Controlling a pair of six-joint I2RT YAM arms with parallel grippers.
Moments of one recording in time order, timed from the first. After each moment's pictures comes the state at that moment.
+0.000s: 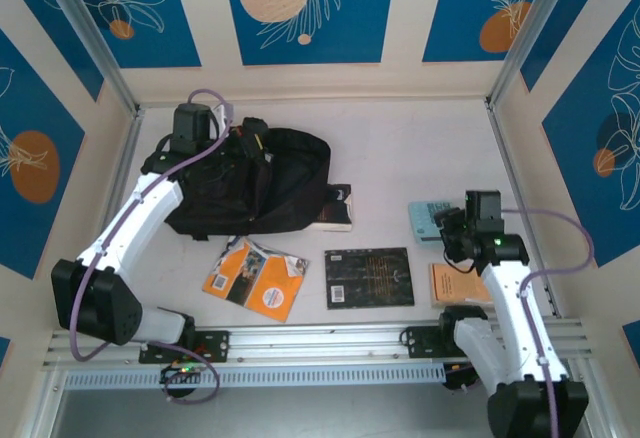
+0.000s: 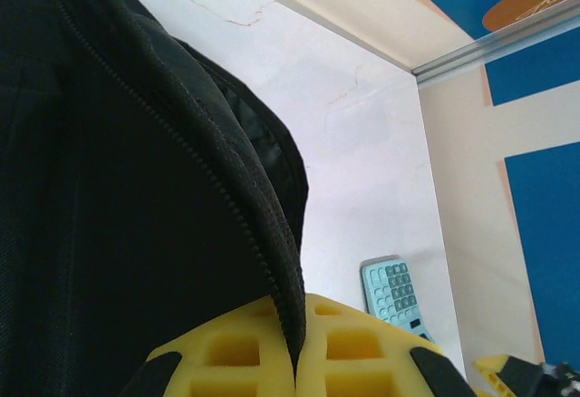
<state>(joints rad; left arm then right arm) -0.27 1.38 1.25 -0.45 0.42 -0.68 -0.07 0.77 0.64 -0.85 -0.11 1.23</state>
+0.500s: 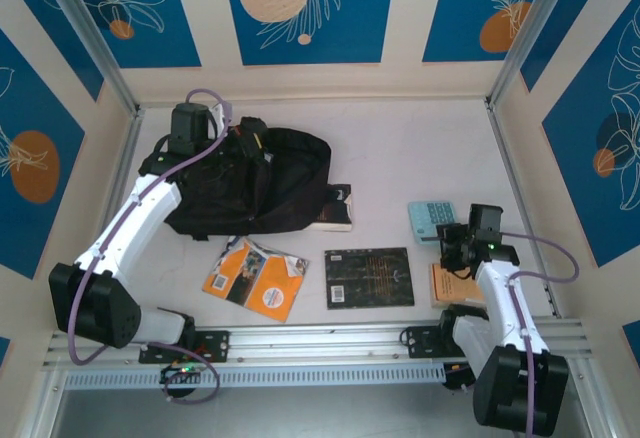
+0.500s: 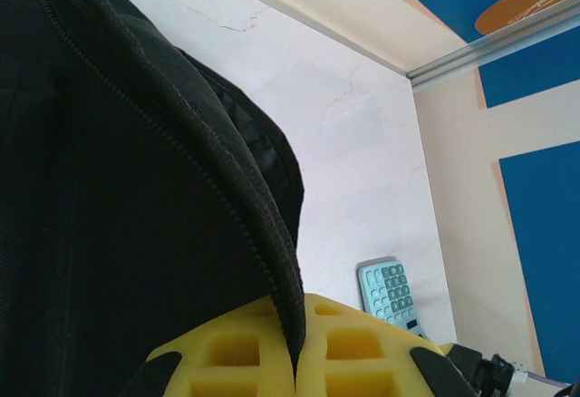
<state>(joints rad) -0.27 1.37 1.25 -0.45 0.42 -0.68 -0.19 0.87 0.45 -0.61 -0.24 1.31</state>
